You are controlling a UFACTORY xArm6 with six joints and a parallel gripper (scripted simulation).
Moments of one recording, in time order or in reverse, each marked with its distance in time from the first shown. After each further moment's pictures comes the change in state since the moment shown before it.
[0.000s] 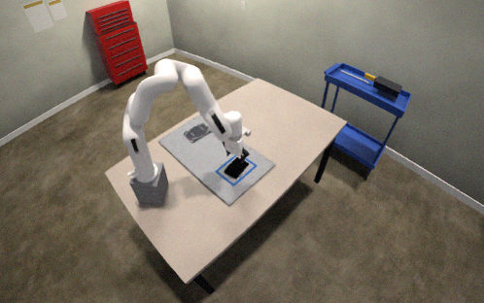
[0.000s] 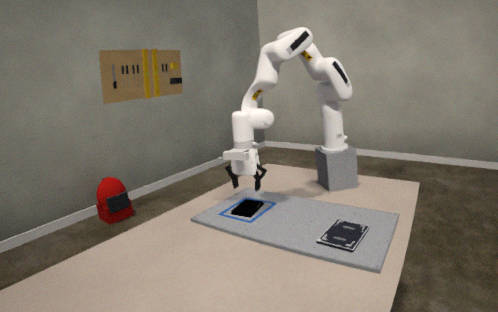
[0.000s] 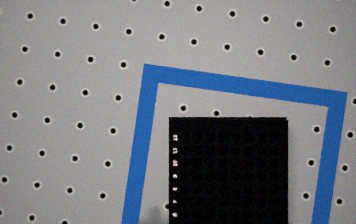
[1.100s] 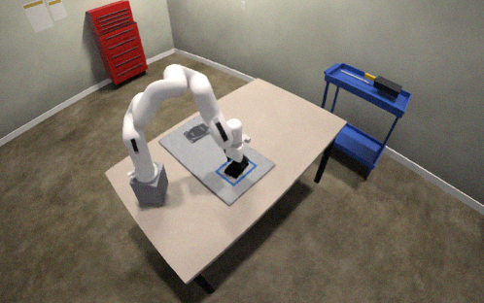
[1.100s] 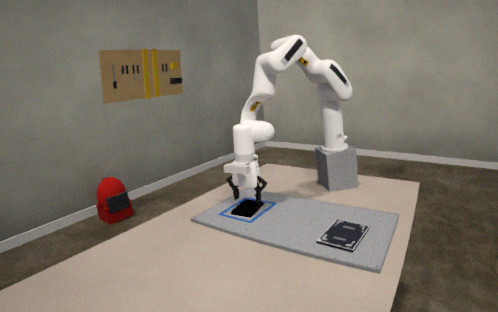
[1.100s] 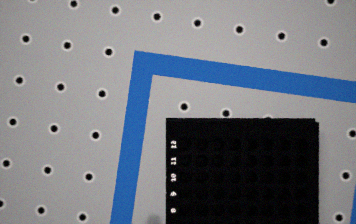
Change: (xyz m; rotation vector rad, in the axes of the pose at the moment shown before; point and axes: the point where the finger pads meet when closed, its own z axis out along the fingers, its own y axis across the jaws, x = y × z) arm 0.000 0.000 0.048 0.000 -0.001 0.000
